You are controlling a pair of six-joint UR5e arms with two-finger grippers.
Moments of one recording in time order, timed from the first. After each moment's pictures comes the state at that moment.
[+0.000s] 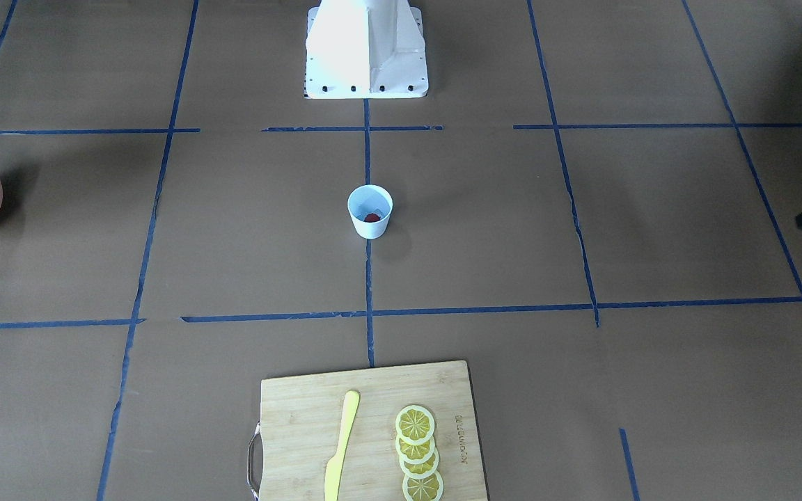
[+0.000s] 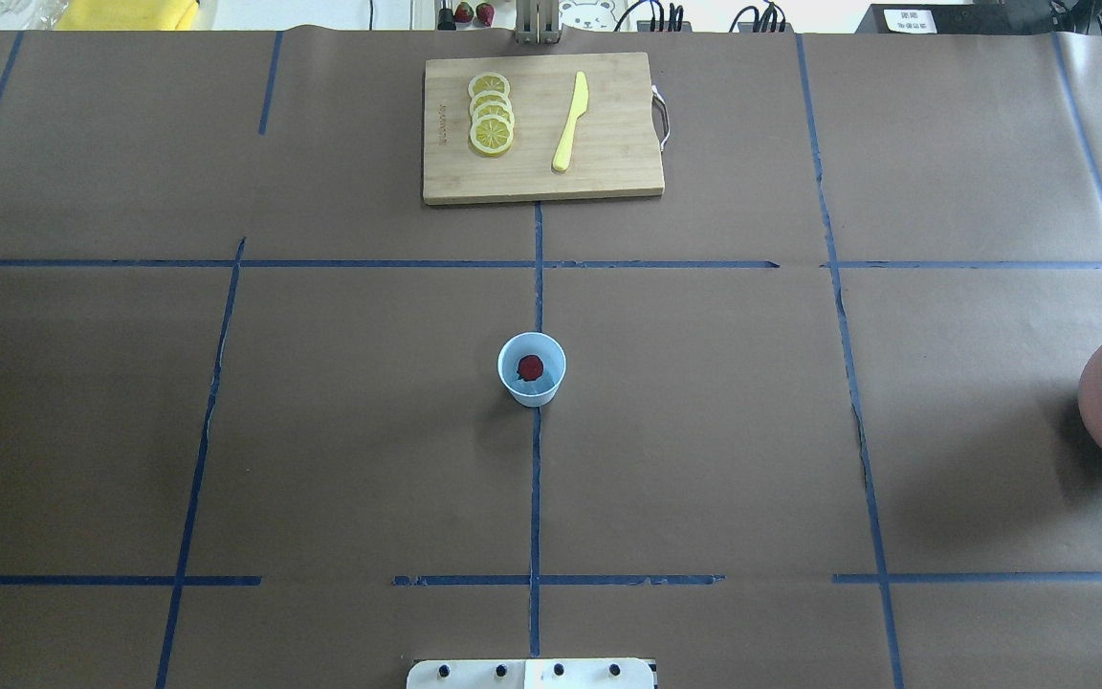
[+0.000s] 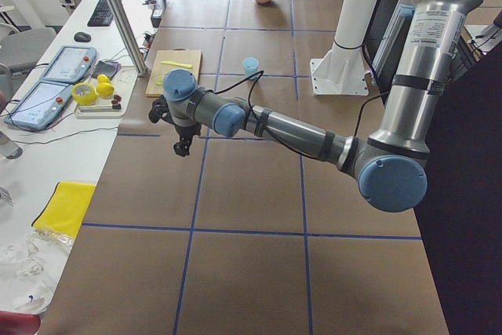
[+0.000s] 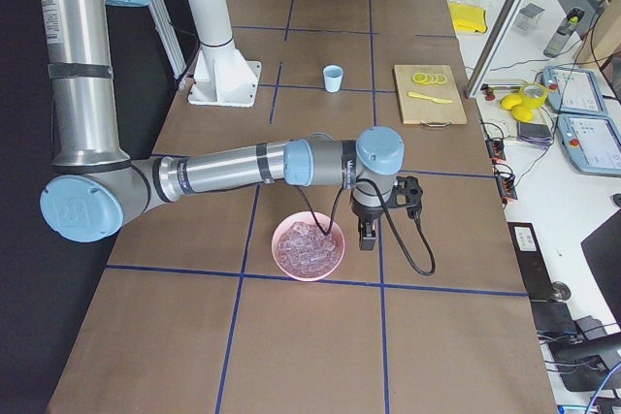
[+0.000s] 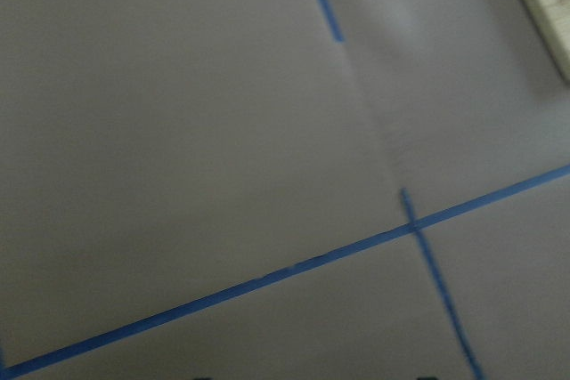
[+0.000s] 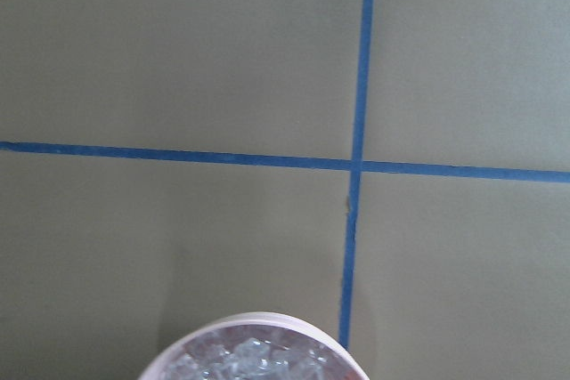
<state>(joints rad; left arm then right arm) -1.46 -1.76 -1.65 -1.61 -2.45 0.04 1.59 -1.52 1.71 -1.74 2.35 -0.08</state>
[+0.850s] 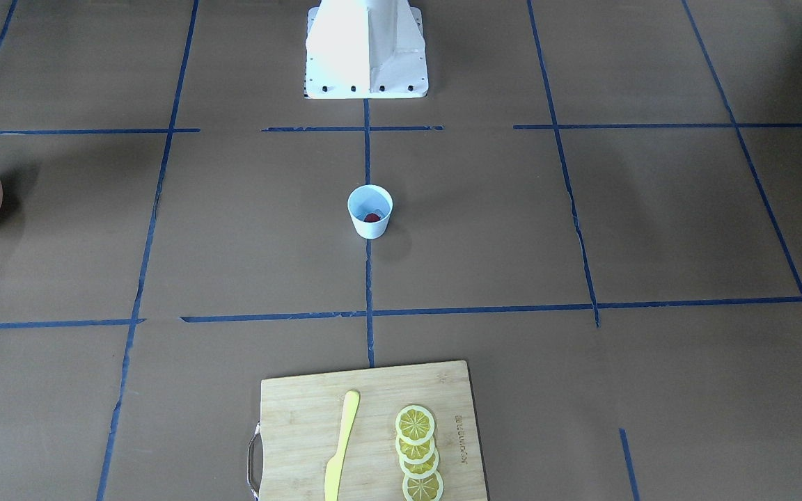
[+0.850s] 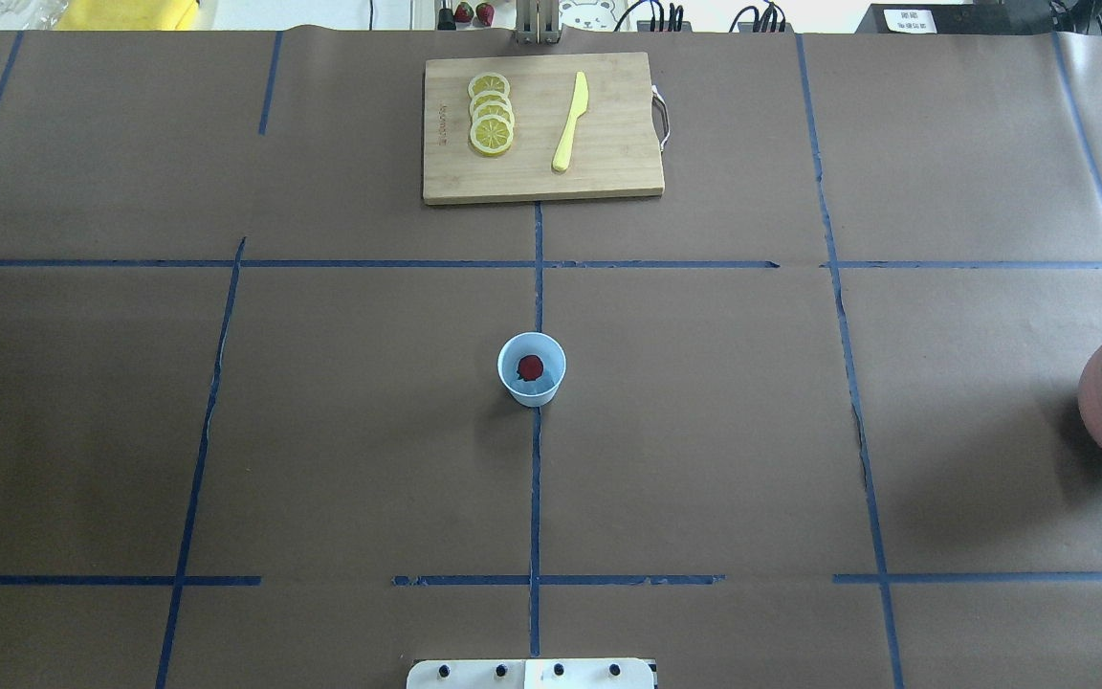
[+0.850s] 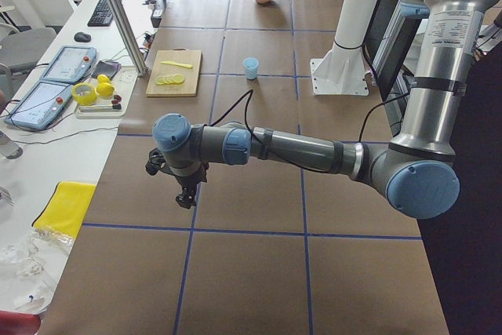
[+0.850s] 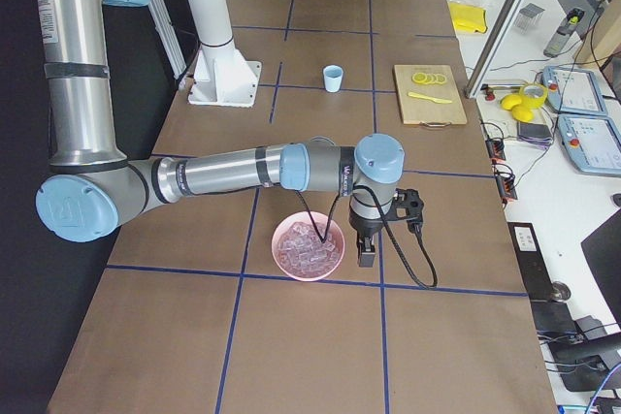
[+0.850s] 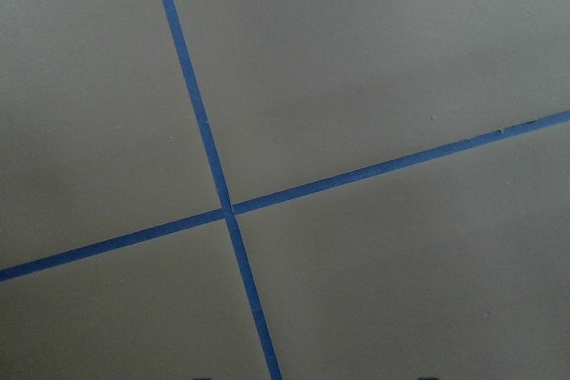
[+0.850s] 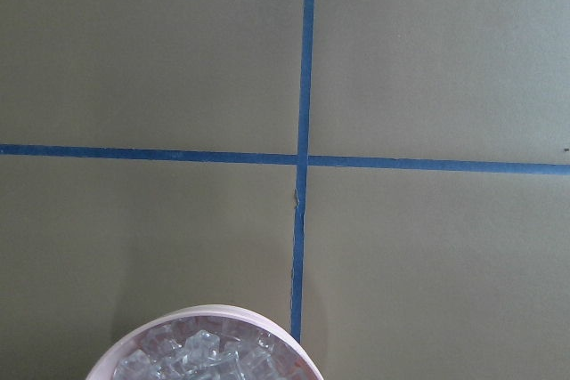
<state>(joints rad) -1.54 -1.70 -1.59 -1.46 -2.41 0.23 1.61 -1.52 1.73 -1.77 2.31 -0.04</state>
